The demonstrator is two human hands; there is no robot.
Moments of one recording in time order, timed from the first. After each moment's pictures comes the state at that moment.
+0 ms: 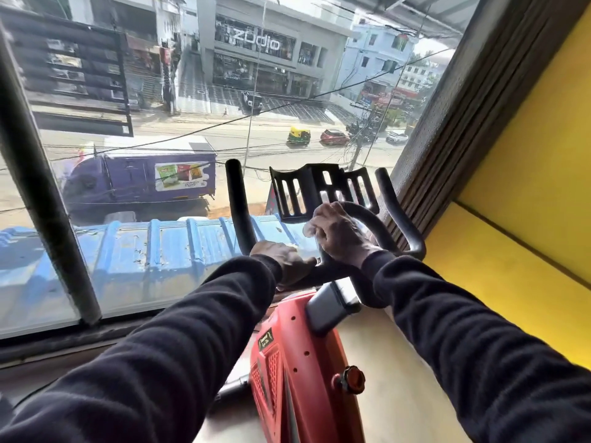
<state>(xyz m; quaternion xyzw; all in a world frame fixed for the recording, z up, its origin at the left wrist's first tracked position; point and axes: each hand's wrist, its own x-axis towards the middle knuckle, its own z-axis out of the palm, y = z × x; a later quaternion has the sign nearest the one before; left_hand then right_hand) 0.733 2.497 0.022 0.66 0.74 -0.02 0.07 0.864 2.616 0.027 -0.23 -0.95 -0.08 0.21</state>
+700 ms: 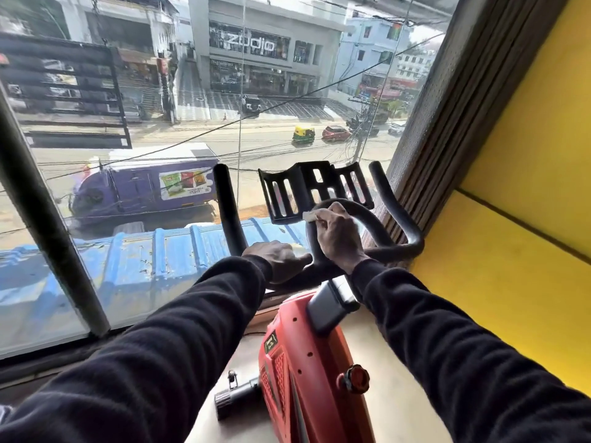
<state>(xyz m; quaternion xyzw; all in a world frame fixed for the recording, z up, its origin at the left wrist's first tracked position) 0.729 2.517 0.008 0.63 0.76 0.04 0.11 0.860 2.607 0.020 -0.39 -0.85 0.03 0.36</state>
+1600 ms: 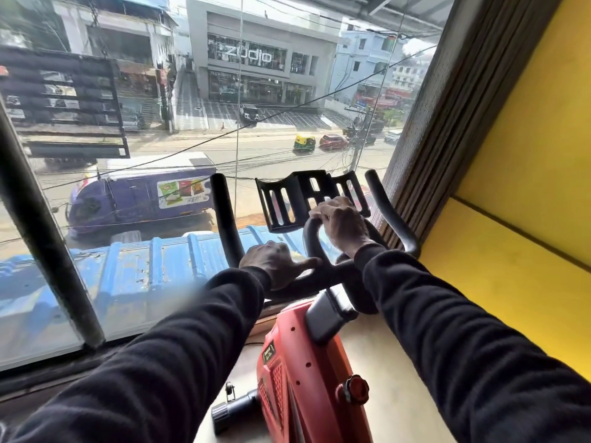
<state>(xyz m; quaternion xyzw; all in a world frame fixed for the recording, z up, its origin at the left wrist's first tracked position) 0.736 2.517 0.011 0.60 0.79 0.12 0.06 0.870 2.656 0.037 -0.34 -0.89 -0.05 0.29</state>
